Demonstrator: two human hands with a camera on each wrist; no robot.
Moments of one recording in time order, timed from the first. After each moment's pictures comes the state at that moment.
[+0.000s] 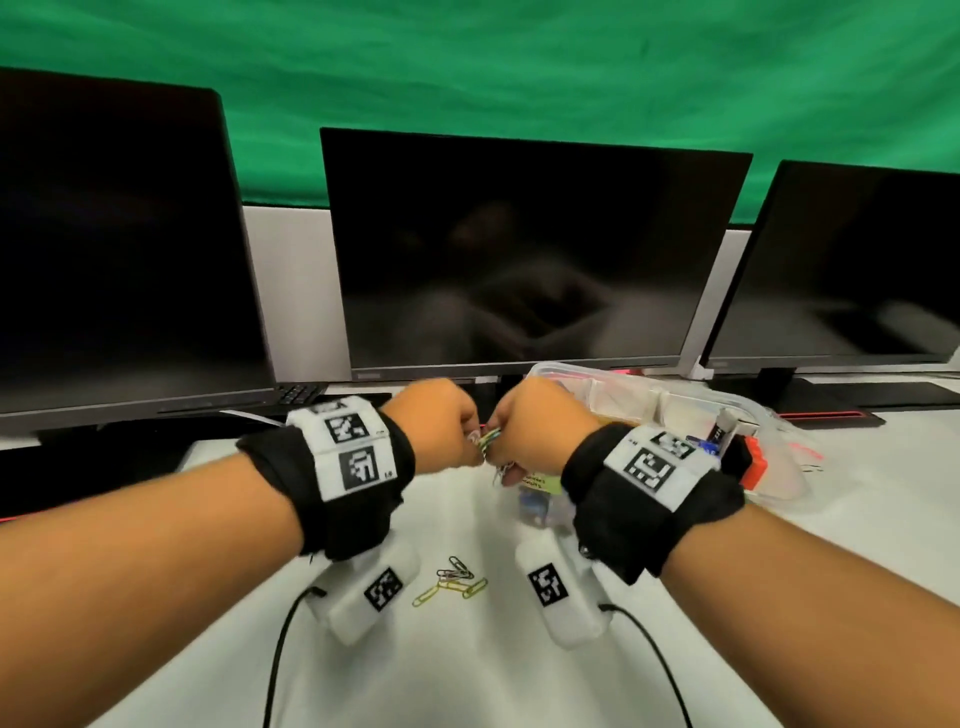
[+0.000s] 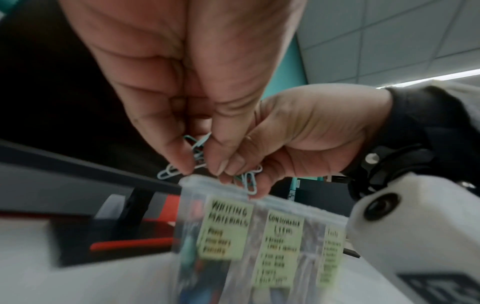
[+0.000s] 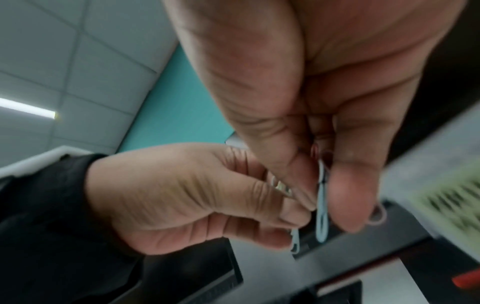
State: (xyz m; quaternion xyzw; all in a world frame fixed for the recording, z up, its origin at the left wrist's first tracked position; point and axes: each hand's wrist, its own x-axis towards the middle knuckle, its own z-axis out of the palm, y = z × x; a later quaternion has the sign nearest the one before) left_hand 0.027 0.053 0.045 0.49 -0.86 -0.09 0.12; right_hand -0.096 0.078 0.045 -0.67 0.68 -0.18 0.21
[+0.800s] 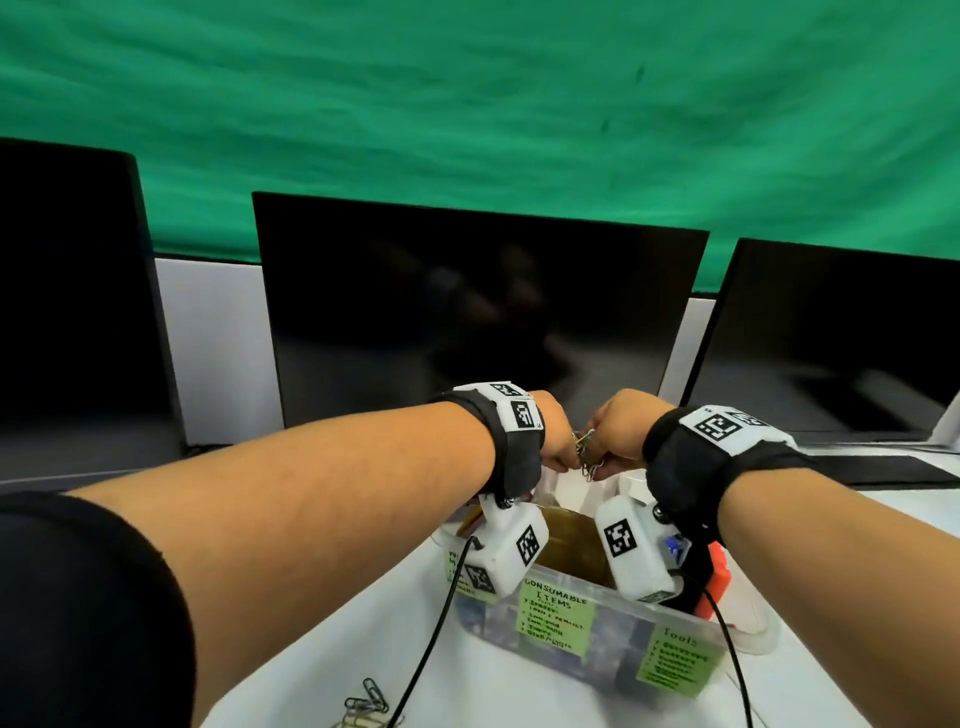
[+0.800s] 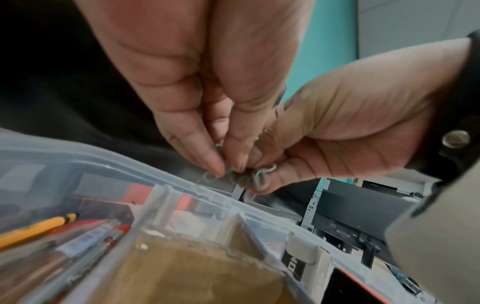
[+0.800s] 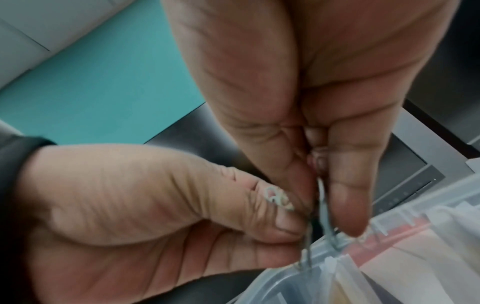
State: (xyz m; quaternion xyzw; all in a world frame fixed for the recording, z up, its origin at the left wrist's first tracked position) left_hand -0.147 -0.027 0.079 0.48 -0.83 -0.26 0.09; right_hand -0.244 0.019 0.095 -0.53 0.79 -0.21 0.24
